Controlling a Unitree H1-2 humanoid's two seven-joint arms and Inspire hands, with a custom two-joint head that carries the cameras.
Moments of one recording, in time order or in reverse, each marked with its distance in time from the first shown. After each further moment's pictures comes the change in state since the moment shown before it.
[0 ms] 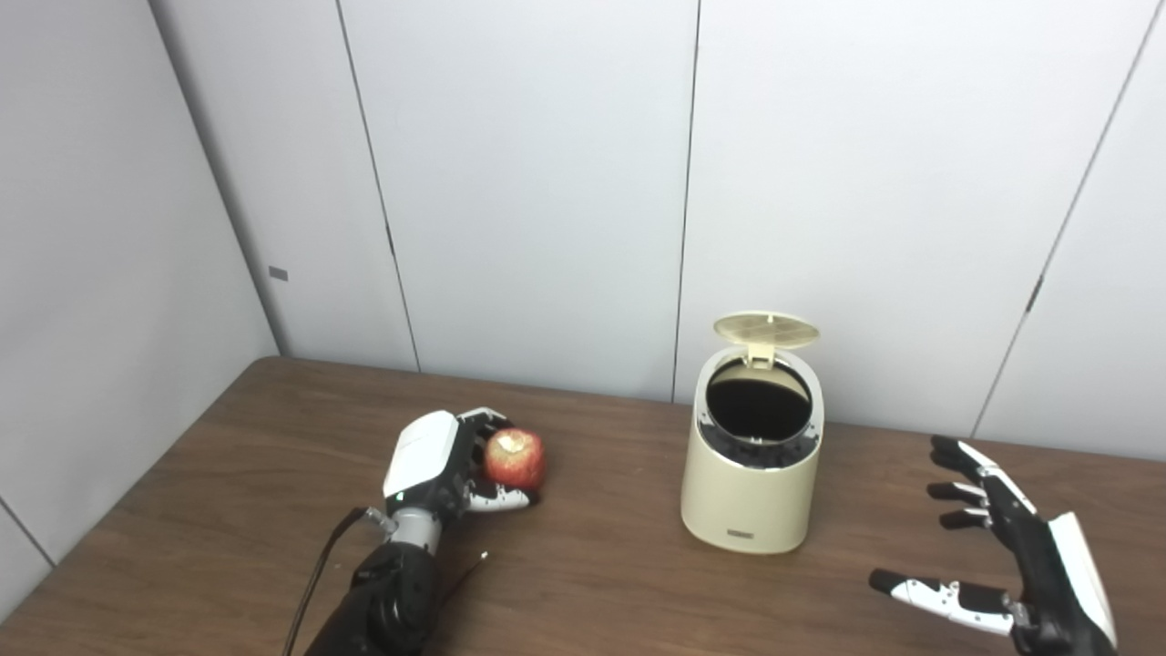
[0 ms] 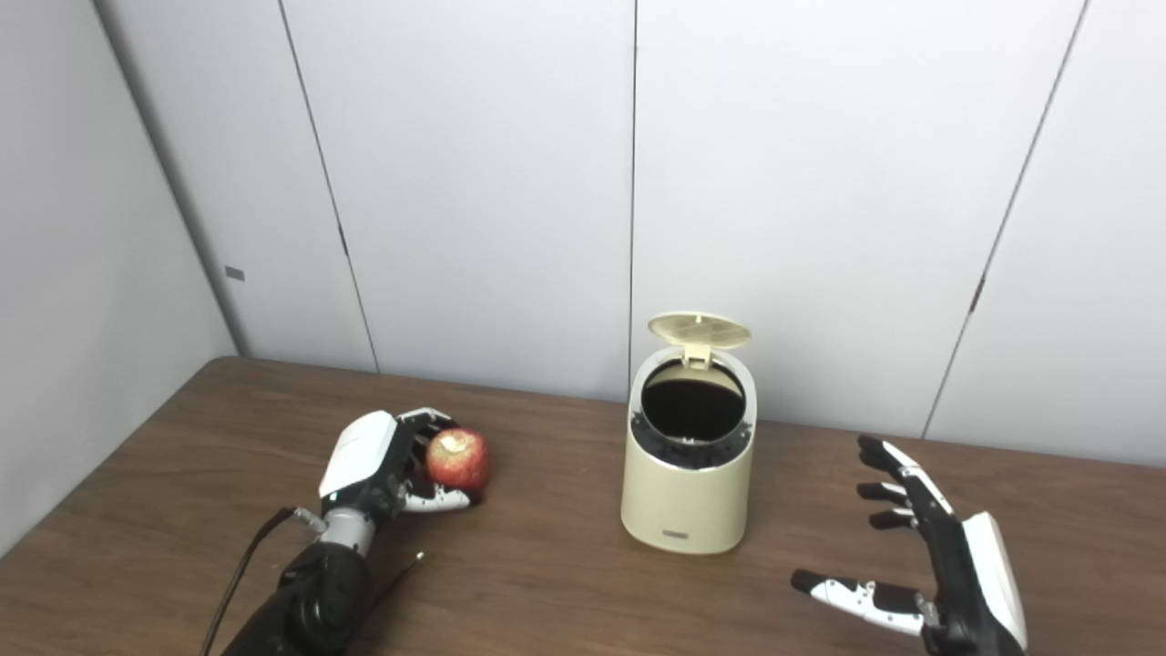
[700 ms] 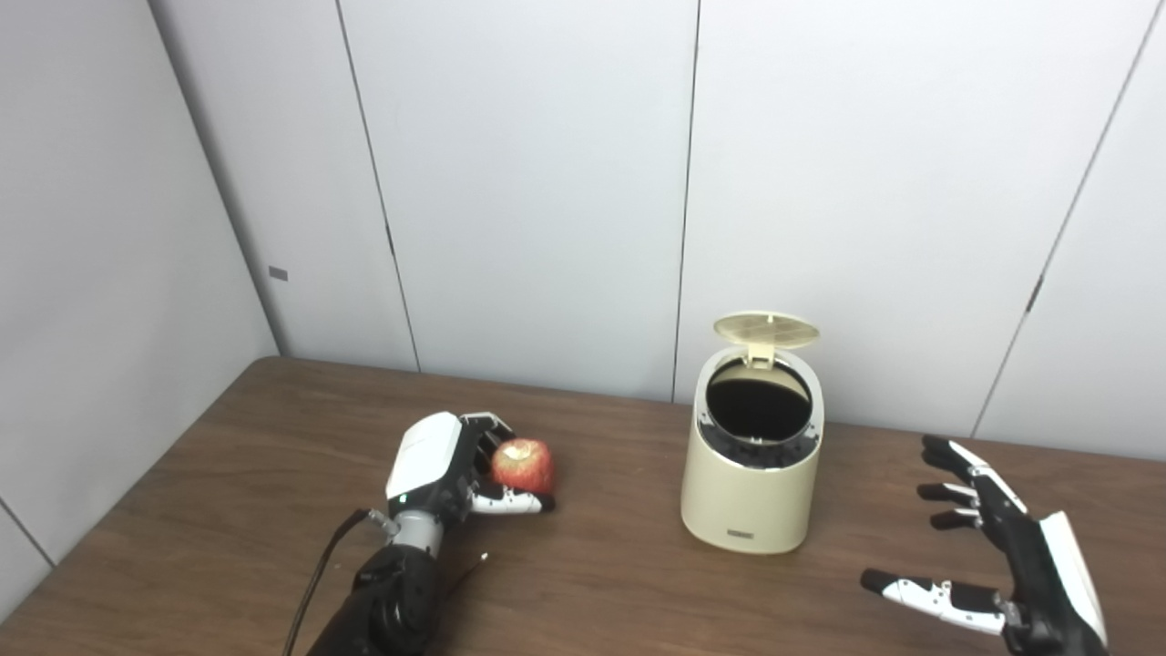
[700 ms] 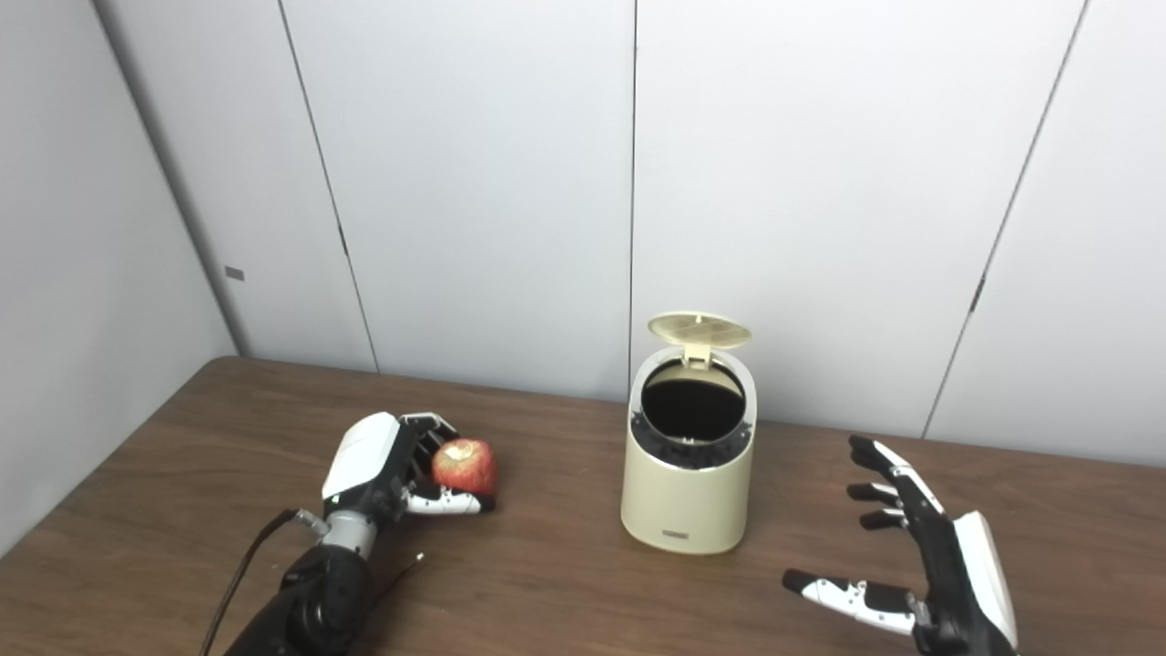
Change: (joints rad) left arm 0.012 0.001 -0.017 -0.029 0.002 0.010 -0.002; right arm 0.000 0.010 0.009 -0.007 0.000 0.014 0.003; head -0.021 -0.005
